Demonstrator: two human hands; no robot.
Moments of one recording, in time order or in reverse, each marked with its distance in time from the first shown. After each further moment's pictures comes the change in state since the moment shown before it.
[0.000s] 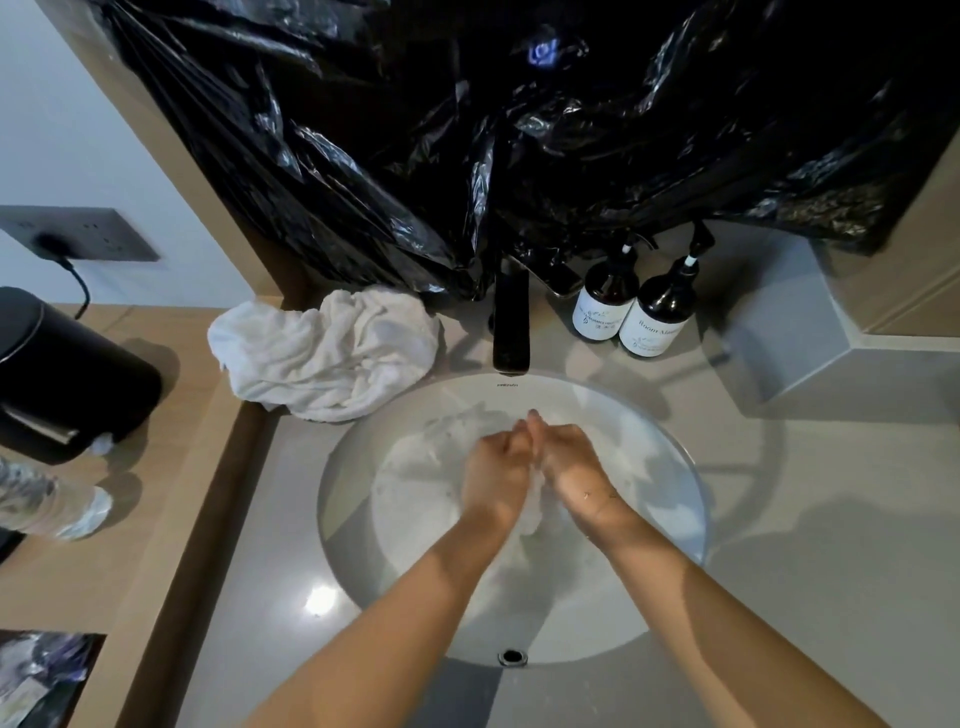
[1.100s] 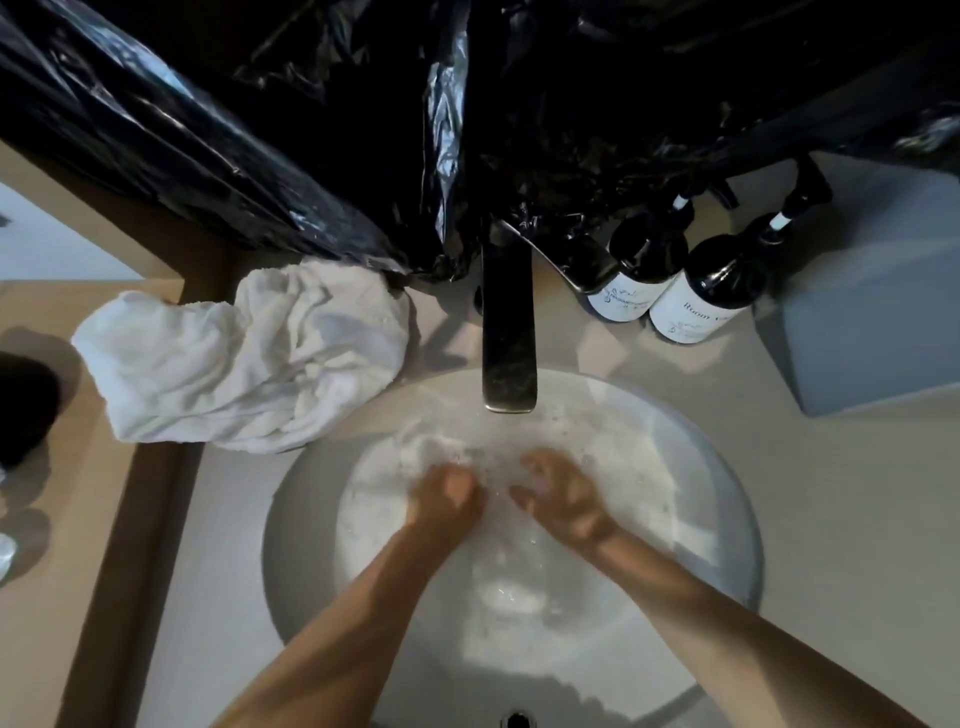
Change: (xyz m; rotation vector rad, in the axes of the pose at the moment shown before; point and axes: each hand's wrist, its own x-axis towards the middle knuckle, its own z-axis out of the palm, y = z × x) left_hand 0.096 -0.121 -0.015 0.888 -0.211 -0.010; right_hand 0.090 0.118 0.008 -0.643 -0.175 -0.102
